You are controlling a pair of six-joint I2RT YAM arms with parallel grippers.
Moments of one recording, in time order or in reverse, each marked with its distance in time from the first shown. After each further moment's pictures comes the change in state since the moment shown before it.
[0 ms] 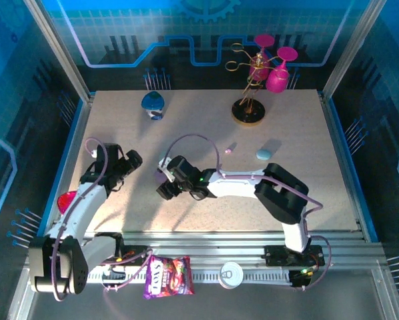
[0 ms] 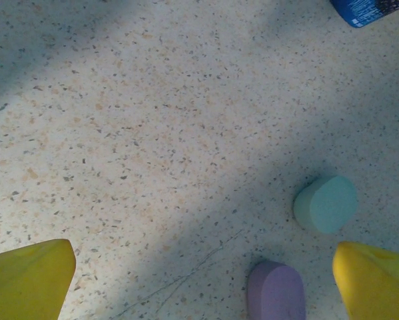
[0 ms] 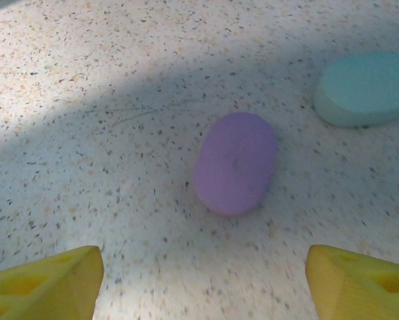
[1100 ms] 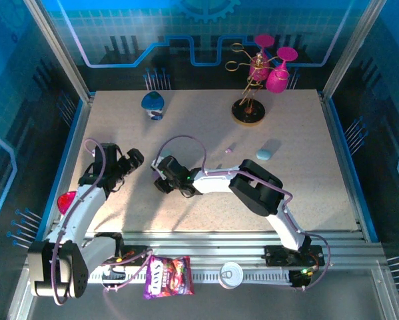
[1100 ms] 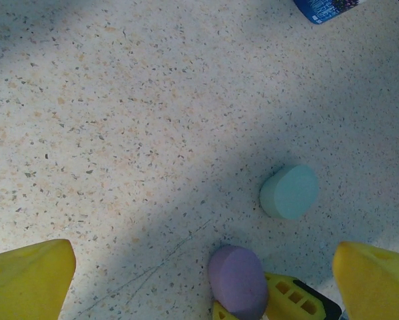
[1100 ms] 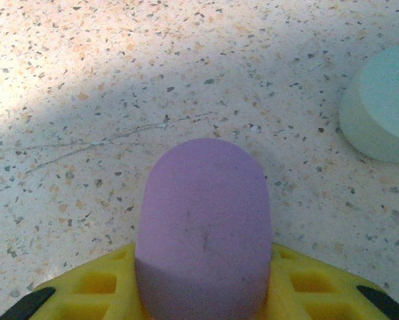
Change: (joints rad) left arm 0.005 -0.030 -0.005 0.013 0.072 -0.006; right arm -0.019 0.232 0.169 0.040 0.024 0.027
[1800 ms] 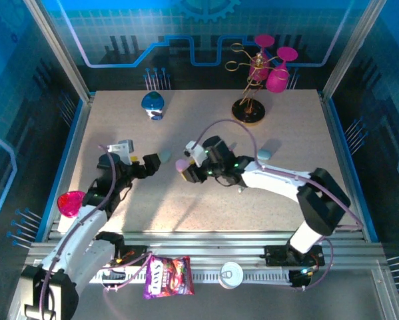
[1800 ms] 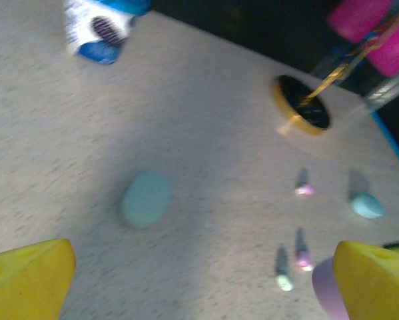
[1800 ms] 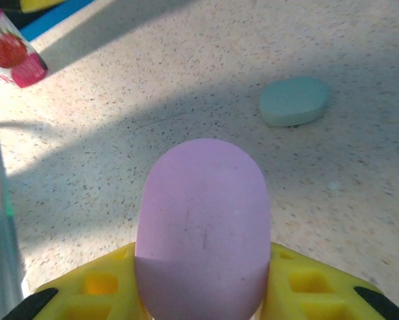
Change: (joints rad) left arm -0.164 -0.219 -0.180 0.391 0.192 0.266; right arm -0.236 -0.601 -0.380 -0.117 -0.399 -0.111
